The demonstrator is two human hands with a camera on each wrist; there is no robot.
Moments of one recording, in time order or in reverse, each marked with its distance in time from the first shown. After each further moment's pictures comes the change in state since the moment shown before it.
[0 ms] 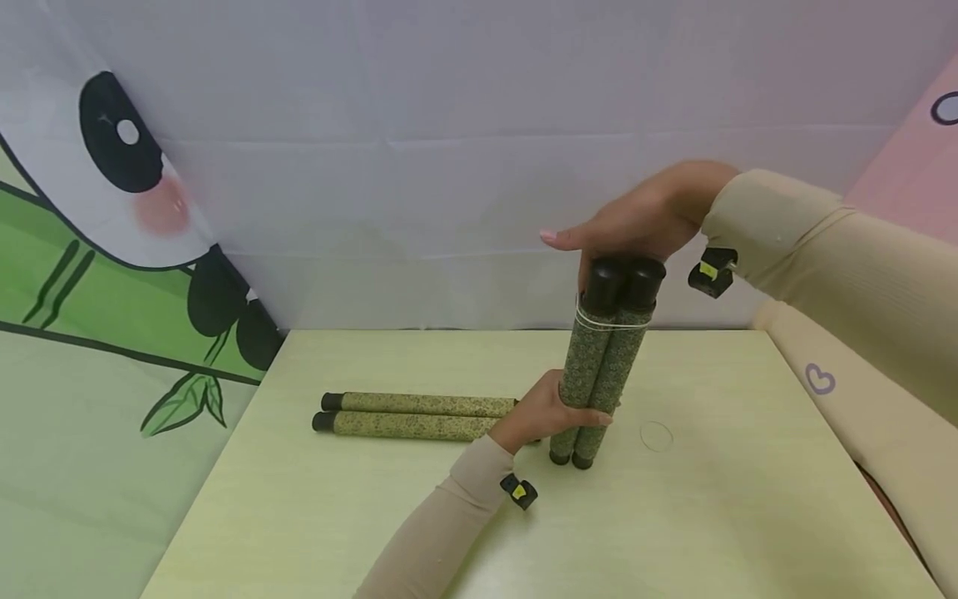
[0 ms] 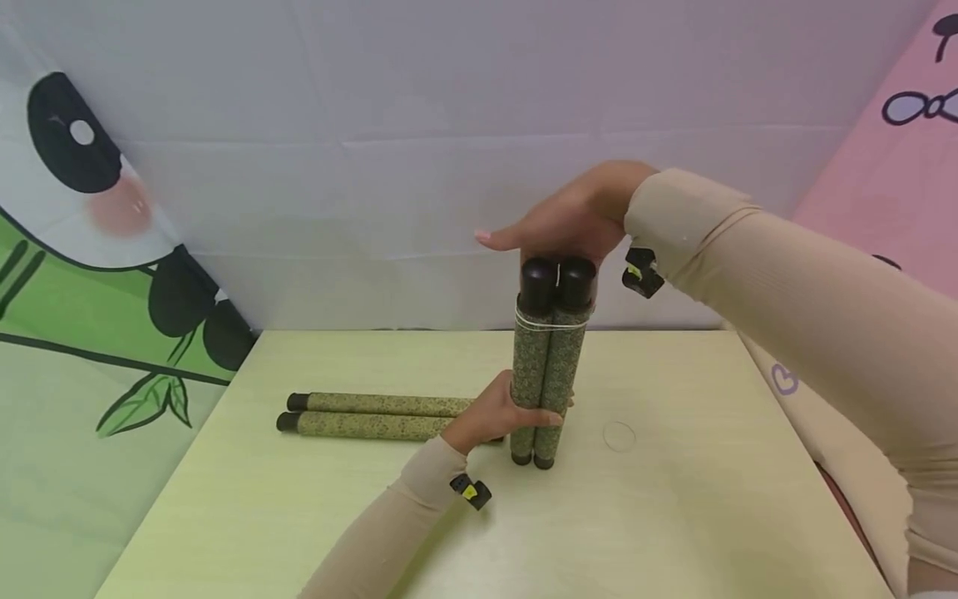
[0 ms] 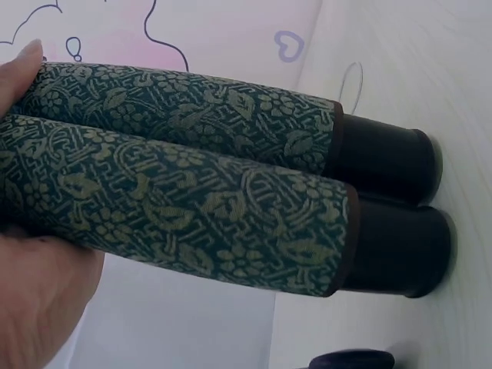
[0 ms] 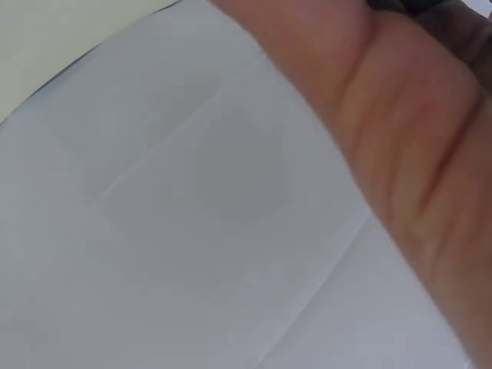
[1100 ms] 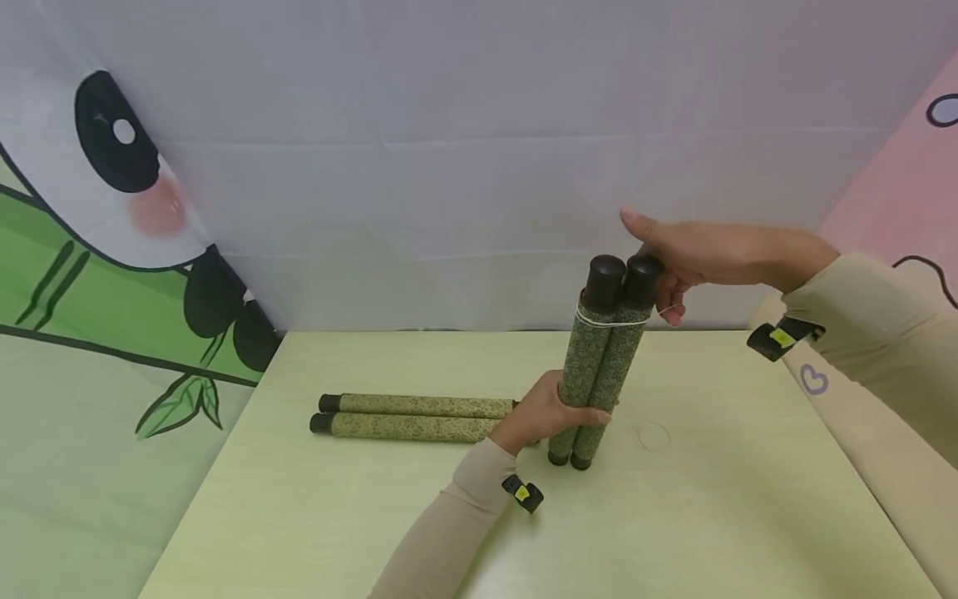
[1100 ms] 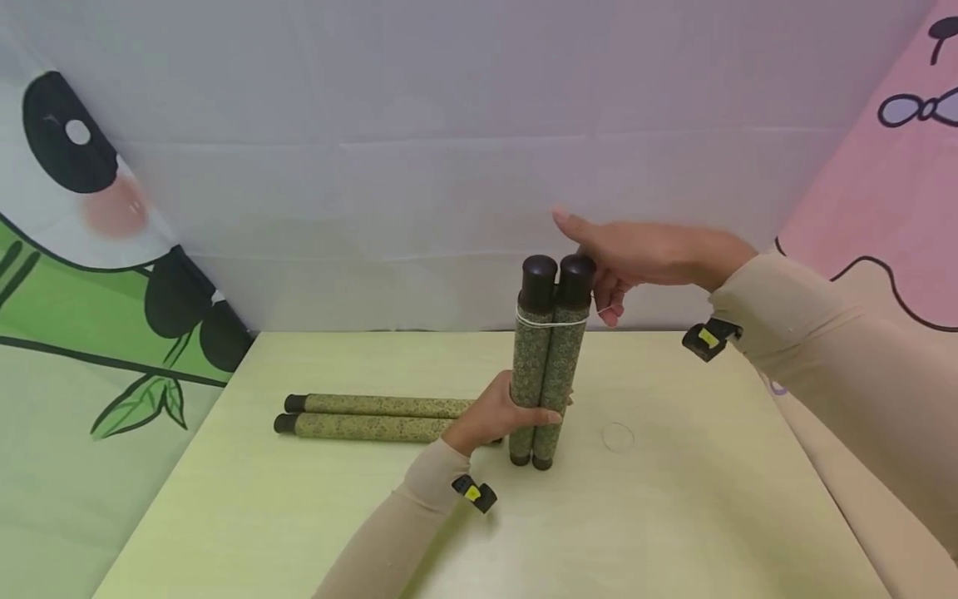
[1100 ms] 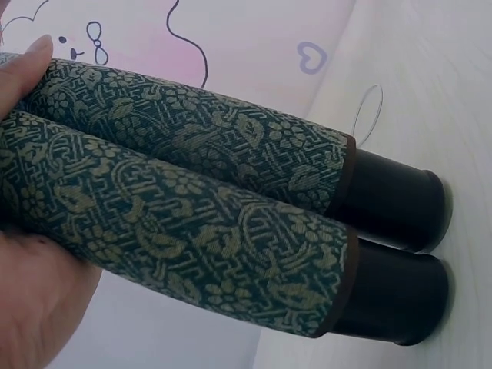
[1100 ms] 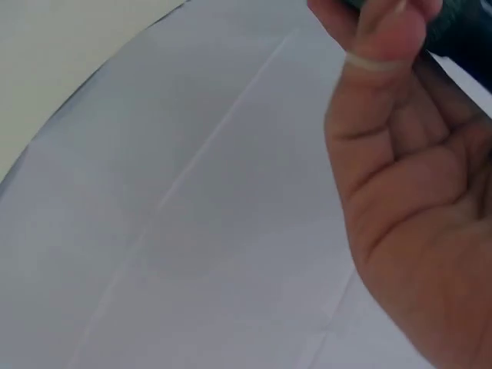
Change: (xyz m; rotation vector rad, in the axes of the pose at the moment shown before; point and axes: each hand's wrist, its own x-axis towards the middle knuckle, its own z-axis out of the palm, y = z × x) left_hand 0.003 -0.006 0.001 -0.023 0.017 0.006; right_hand -0.014 0.074 0.034 0.075 0.420 -0.221
